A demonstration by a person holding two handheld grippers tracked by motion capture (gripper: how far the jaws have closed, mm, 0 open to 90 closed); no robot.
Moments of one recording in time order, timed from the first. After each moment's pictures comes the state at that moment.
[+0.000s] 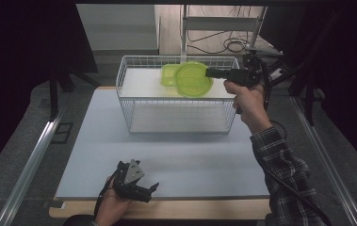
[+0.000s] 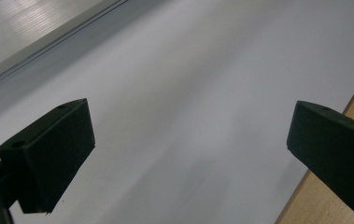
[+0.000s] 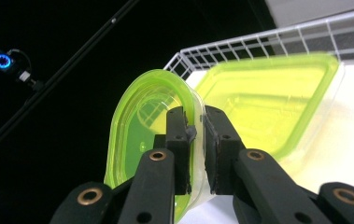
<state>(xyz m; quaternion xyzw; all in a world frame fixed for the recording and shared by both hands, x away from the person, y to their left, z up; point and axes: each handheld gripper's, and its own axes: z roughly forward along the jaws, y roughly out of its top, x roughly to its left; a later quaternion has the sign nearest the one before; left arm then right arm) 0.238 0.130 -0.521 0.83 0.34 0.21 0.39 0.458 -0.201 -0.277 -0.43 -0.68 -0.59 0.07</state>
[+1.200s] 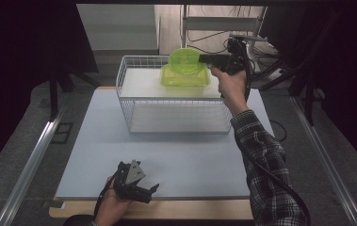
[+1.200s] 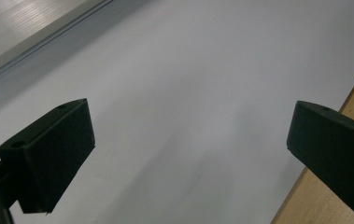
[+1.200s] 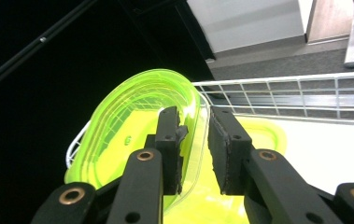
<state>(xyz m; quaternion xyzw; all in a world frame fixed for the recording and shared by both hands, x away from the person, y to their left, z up) 0.239 0.128 -0.523 0.84 0.33 0.21 0.38 0.497 -0.162 -0.271 -0.49 -0.67 -0.55 -0.05</state>
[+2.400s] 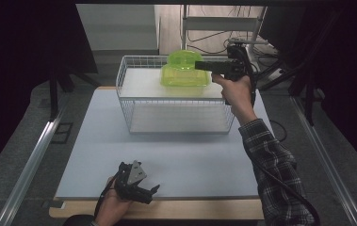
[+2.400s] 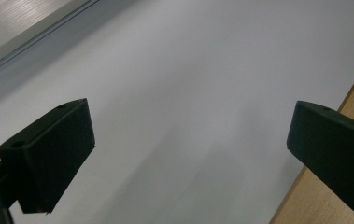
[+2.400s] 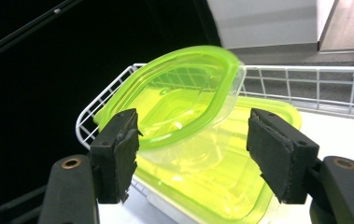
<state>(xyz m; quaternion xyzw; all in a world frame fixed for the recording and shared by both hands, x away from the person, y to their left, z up) 0.239 0.126 -0.525 0.84 0.33 0.20 0.37 0.474 -0.166 -0.272 -0.43 -0.71 -0.55 -0.06</state>
